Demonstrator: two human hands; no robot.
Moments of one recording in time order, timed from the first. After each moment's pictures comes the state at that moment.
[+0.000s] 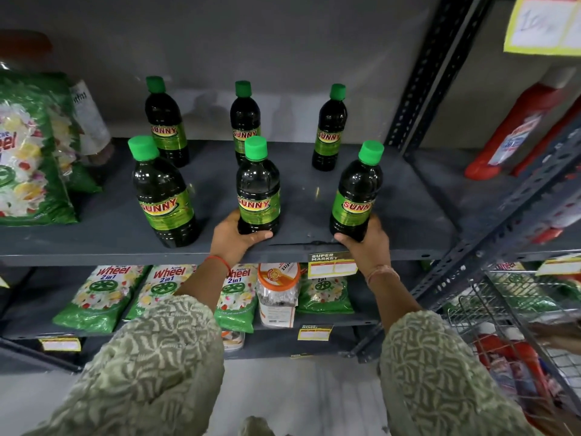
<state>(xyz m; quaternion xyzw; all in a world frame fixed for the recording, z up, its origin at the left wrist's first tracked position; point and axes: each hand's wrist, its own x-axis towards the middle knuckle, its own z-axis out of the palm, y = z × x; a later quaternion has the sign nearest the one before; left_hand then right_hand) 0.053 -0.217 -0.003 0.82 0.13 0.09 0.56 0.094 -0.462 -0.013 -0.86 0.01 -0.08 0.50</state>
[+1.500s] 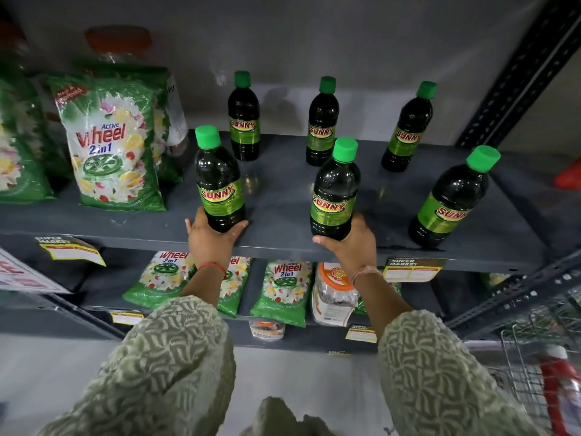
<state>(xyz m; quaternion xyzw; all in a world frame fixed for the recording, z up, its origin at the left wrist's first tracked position) 0.004 -0.071 -0.020 0.80 0.32 0.27 0.43 0.062 -0.299 -0.011 -0.88 -0.05 -0.04 0.48</state>
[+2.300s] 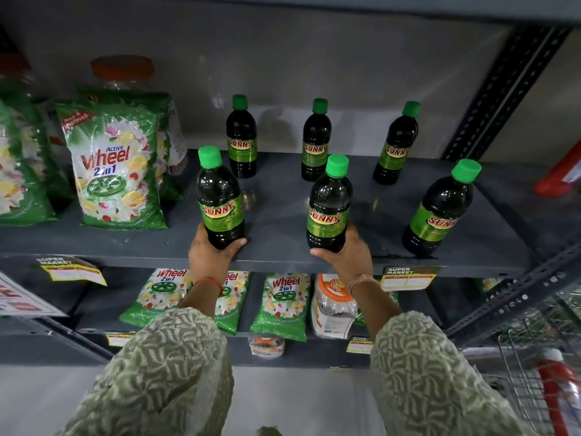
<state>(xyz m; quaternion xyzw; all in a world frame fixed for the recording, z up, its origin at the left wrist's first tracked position) -0.002 -0.062 -0.013 0.81 0.28 0.23 0.47 0.061 -0.298 -0.007 -0.89 -0.05 -0.01 0.45</state>
